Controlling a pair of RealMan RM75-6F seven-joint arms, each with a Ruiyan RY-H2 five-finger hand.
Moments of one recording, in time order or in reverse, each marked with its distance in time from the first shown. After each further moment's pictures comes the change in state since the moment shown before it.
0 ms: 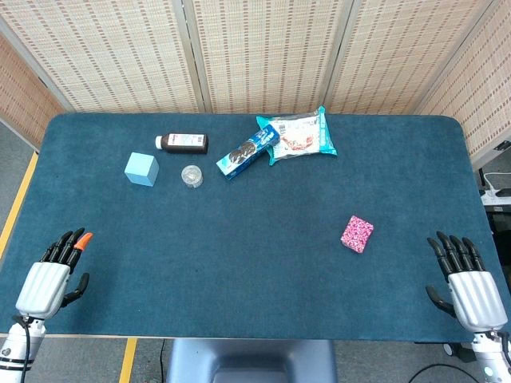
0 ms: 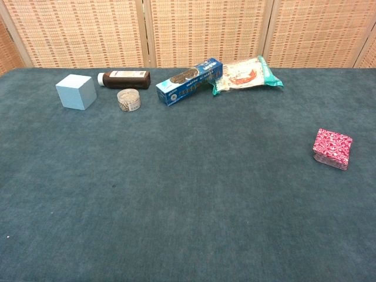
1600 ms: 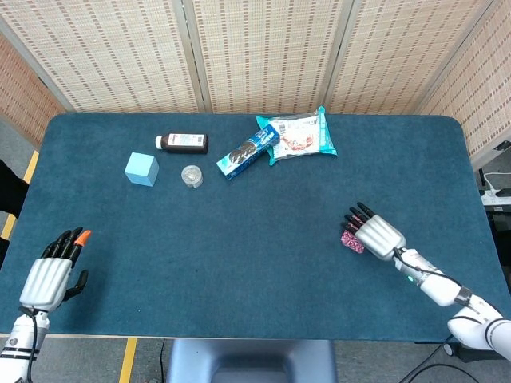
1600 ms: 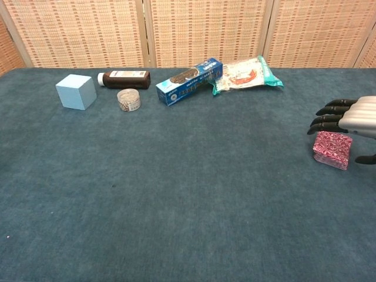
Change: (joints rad) left arm -0.035 -0.017 -0.023 -0.010 -0.130 -0.096 0.082; right arm 0.588 -0.270 -0.053 0.632 -0.154 -0.620 0.061
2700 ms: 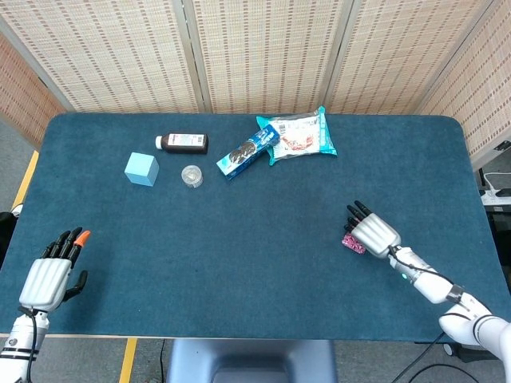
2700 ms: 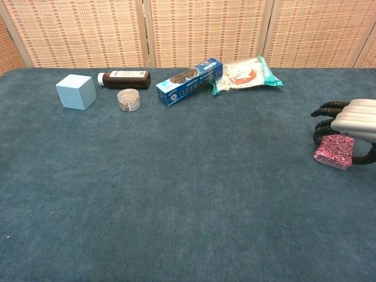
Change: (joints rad) left arm 0.000 0.000 0.006 0.001 -0.005 0.003 0.001; right arm 0.026 -0.068 -0.040 0.076 0.054 0.025 0.003
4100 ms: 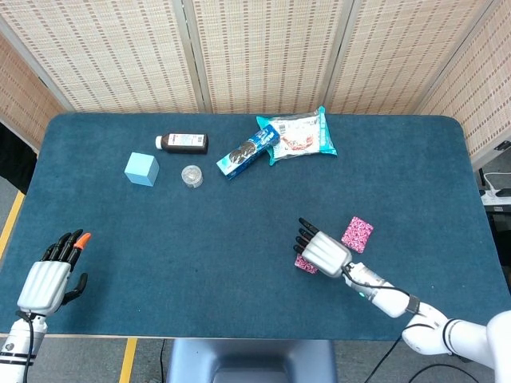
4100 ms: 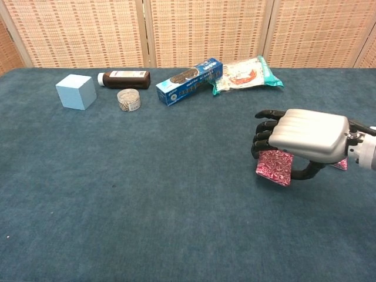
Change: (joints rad) left arm 0.010 0.018 0.016 -0.012 0.038 0.024 -0.031; right arm 0.058 -0.037 0.043 -0.314 0.000 0.015 -0.297
